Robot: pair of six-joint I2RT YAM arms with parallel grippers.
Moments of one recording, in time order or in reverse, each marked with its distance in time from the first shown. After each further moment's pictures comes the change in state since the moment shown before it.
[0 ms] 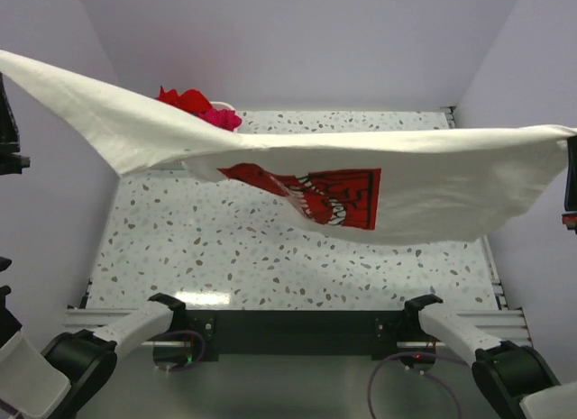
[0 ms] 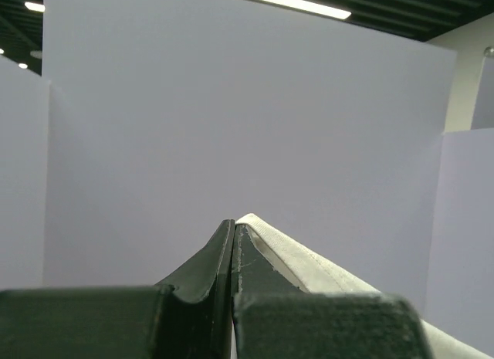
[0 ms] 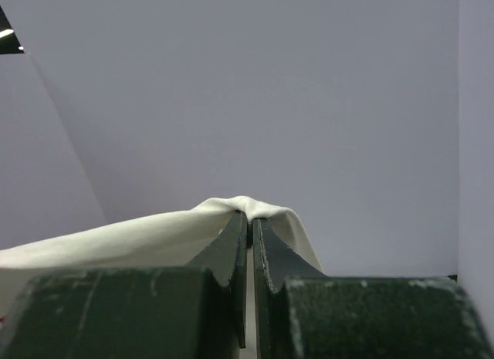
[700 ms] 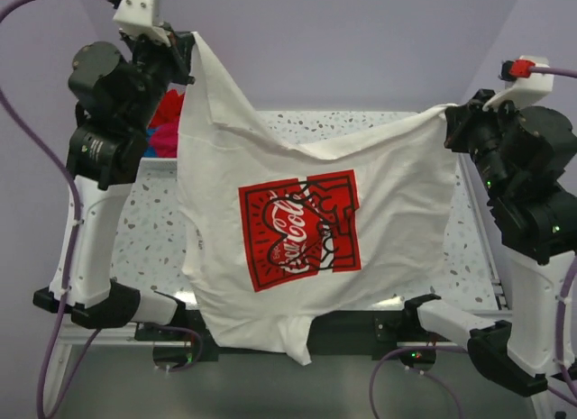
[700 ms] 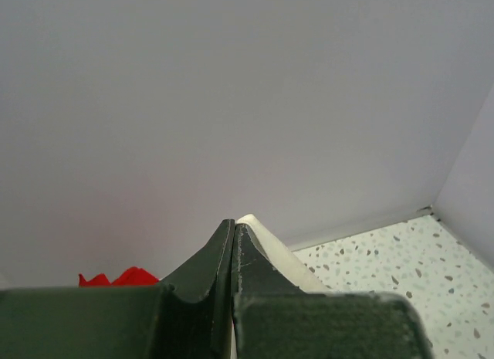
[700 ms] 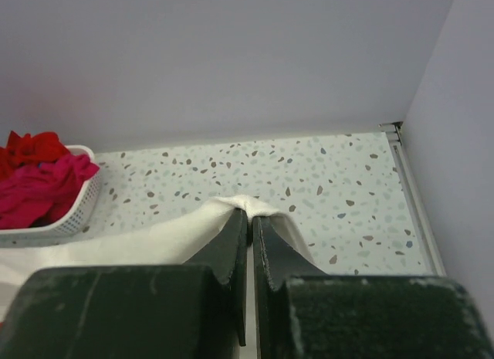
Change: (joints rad) left arm 0.004 0.318 -0.220 0.031 0.082 0.006; right arm 0.000 0.072 -0.508 0.083 0.094 -0.039
